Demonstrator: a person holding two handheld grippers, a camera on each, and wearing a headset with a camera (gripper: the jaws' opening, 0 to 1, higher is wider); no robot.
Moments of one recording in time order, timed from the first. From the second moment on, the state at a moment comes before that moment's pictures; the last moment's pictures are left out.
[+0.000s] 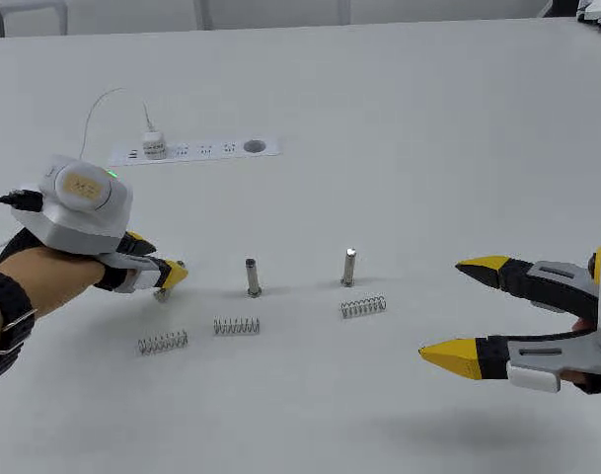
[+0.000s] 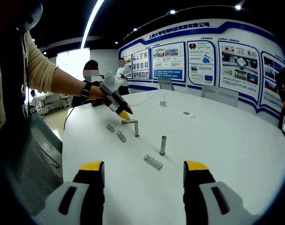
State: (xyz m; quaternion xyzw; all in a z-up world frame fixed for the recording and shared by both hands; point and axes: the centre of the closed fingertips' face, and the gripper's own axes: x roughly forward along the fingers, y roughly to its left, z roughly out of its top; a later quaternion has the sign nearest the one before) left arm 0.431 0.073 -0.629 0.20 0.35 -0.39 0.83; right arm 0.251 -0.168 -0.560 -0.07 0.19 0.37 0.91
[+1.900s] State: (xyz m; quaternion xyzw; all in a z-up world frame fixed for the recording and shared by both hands) left arm 0.437 0.073 -0.656 0.21 0.47 -0.30 0.80; right arm 0.247 -0.179 -0.579 -0.05 0.20 0.35 0.91
